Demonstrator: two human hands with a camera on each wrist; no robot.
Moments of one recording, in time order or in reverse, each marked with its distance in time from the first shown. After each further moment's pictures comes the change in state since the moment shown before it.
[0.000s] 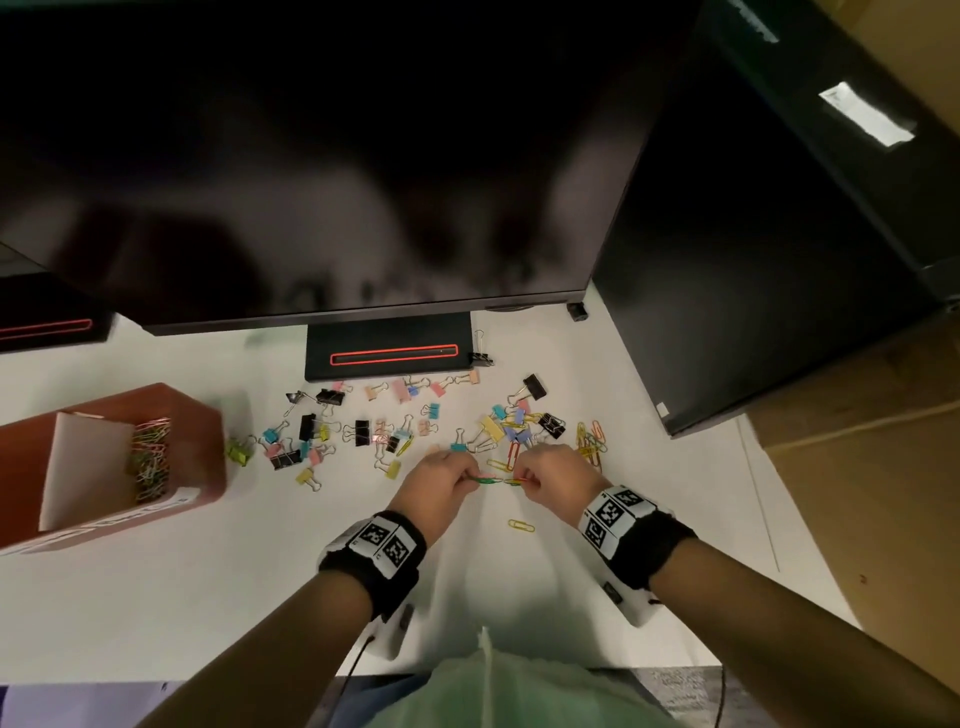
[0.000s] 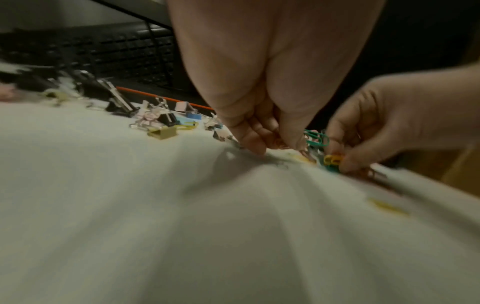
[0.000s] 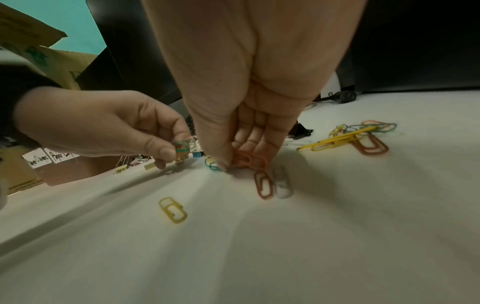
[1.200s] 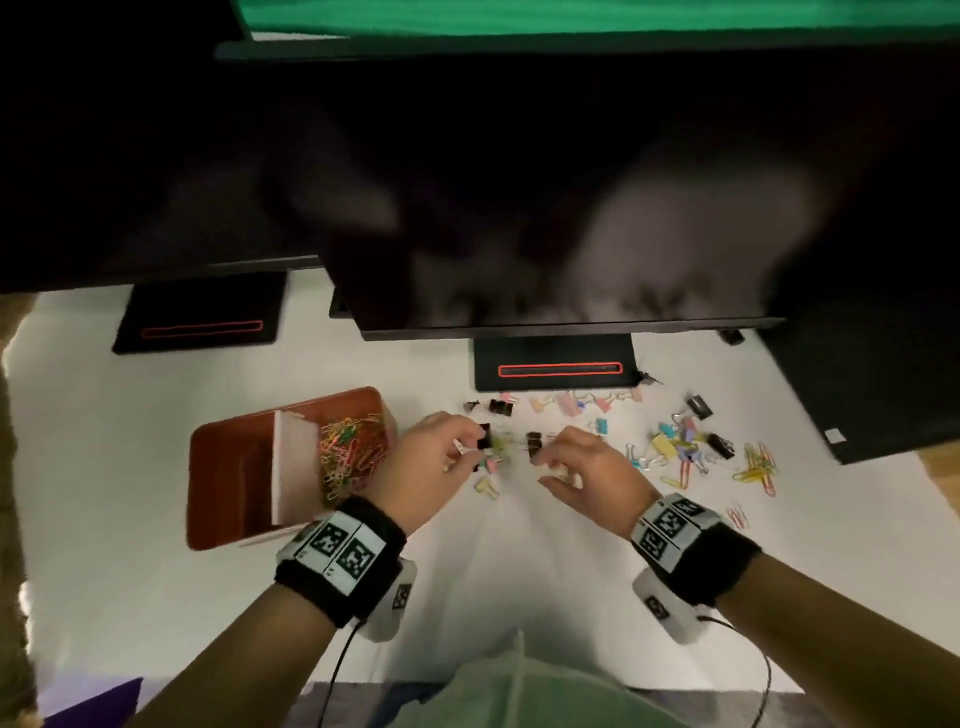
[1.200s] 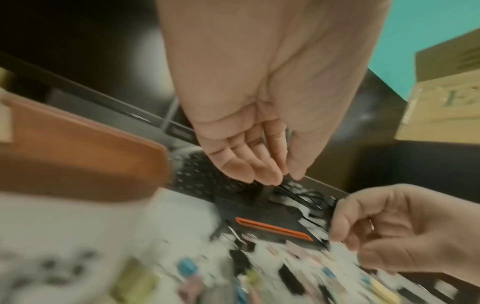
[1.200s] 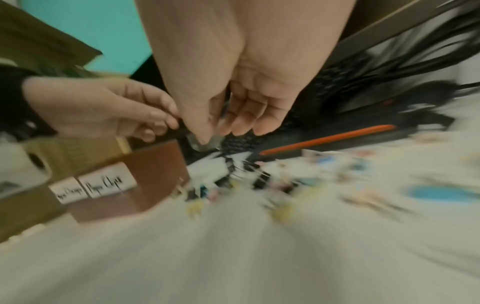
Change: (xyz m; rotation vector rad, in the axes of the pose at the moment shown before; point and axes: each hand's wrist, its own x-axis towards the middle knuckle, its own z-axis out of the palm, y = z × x) left_hand -0.077 -0.121 -0.194 -0.127 0.153 -0.005; right_hand 0.060 -0.174 0.028 0.093 0.291 -0.230
